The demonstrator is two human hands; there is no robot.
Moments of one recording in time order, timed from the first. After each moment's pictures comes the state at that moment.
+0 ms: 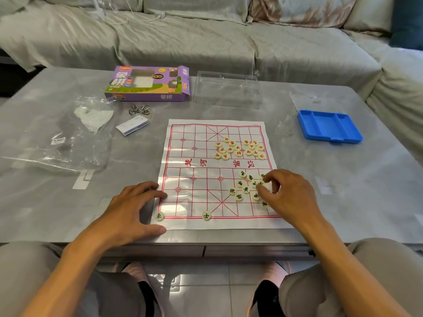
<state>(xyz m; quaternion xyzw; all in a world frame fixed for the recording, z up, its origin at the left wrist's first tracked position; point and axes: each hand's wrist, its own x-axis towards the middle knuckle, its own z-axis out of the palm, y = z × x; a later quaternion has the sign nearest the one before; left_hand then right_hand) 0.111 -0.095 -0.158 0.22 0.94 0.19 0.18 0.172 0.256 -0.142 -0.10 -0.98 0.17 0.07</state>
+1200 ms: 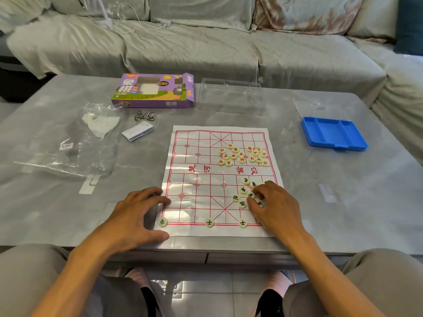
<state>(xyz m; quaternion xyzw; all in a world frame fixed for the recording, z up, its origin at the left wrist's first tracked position) 0.113 -0.092 -0.153 0.22 0.94 0.19 0.17 0.165 0.235 -0.169 -0.10 -0.98 0.16 0.05</state>
